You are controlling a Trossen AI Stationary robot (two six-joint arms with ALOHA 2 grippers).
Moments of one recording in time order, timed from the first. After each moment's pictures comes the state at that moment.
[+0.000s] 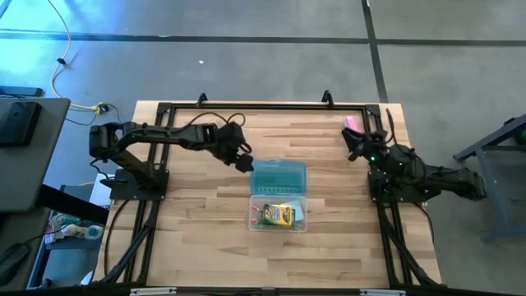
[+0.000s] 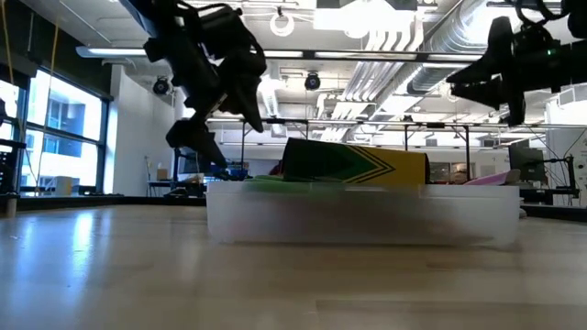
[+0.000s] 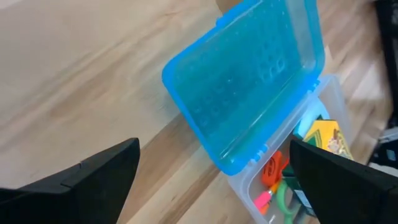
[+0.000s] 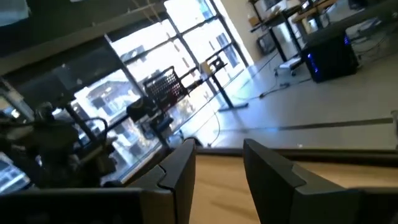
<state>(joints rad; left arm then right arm) 0.39 1.51 0.93 -0.41 0.26 -0.78 -0.18 0.12 0.09 0.12 0.58 0.50</state>
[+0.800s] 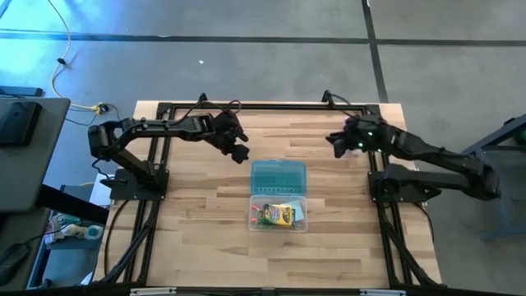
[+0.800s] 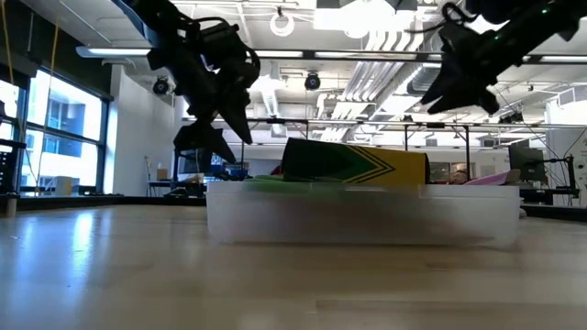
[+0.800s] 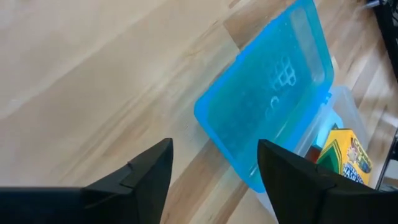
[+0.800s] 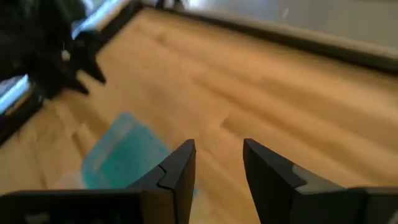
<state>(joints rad) 0.53 1.51 0.93 -0.42 0.31 -0.57 -0.46 0.71 0.59 -0.44 0.03 0.50</state>
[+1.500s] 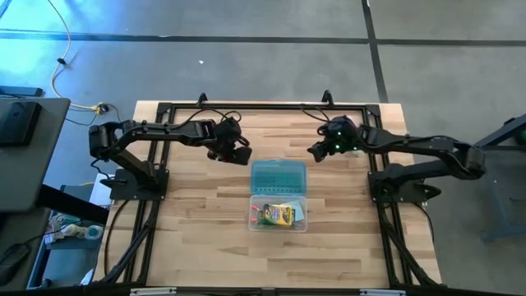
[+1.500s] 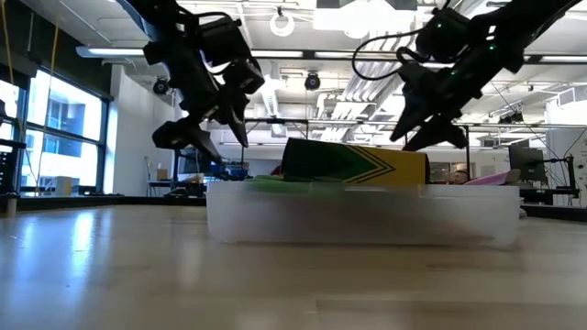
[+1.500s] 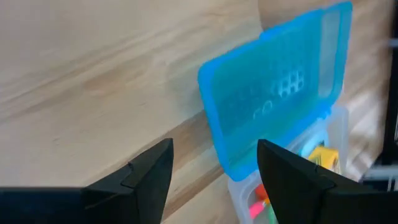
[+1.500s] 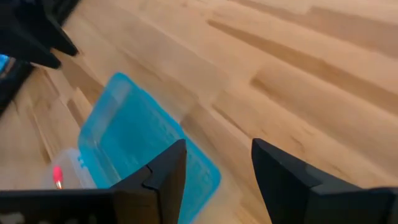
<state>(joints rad) 0.45 1.51 0.93 -0.47 0.28 -0.94 -0.44 1.11 0.60 -0.24 -0.13 0.59</state>
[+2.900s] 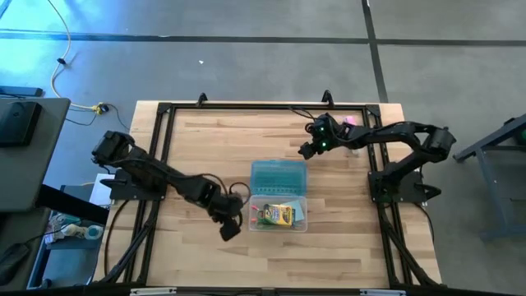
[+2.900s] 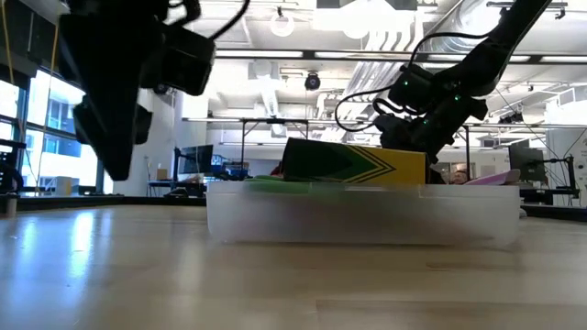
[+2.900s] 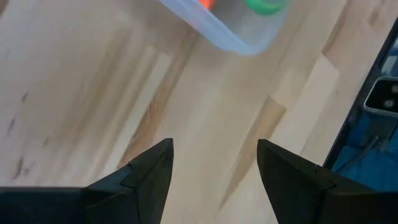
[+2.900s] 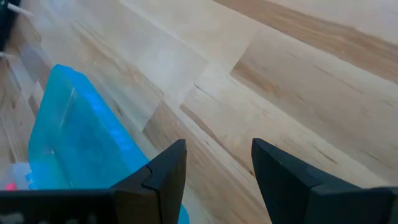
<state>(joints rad) -0.23 1.61 0.93 -0.44 0.17 -0.94 -0.54 1.50 0.60 0.03 -0.30 0.55</state>
